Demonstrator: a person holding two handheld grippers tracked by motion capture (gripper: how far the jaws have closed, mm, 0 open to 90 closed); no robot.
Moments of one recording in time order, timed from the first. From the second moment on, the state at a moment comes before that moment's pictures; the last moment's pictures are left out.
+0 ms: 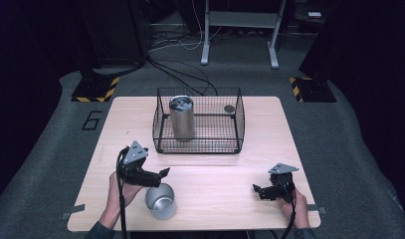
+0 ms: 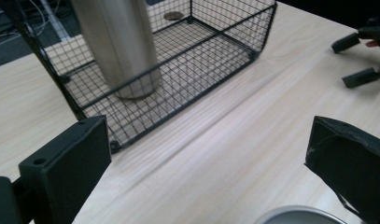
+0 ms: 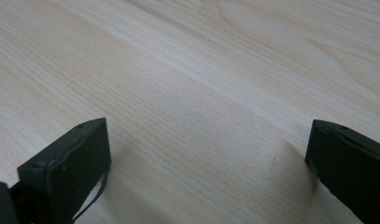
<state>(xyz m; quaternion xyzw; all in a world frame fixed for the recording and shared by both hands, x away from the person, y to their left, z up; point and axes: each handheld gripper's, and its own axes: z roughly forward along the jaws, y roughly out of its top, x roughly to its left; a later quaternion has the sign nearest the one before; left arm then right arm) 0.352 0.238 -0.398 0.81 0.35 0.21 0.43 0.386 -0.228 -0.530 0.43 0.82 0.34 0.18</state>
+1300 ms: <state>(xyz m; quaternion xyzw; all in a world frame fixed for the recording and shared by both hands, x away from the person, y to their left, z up) 0.301 0.228 -0.440 0.83 0.31 0.15 0.44 0.386 -0.228 -0.530 0.43 0.82 0.34 0.18</state>
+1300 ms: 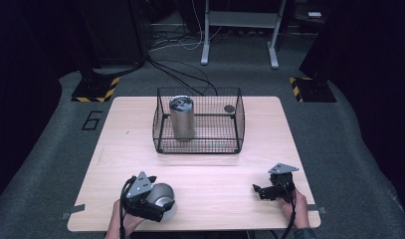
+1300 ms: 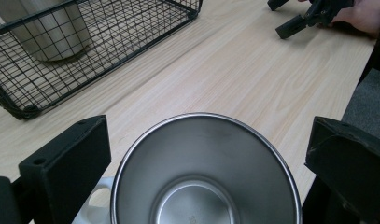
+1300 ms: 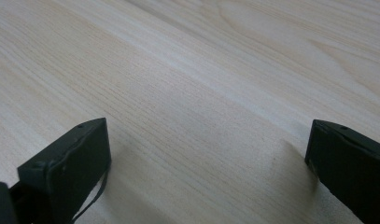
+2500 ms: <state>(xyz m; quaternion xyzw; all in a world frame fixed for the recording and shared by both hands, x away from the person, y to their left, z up) 0.304 0.220 -0.462 0.84 0.29 0.17 0.42 0.386 -0.228 -0.530 0.43 0.82 0.34 0.18</state>
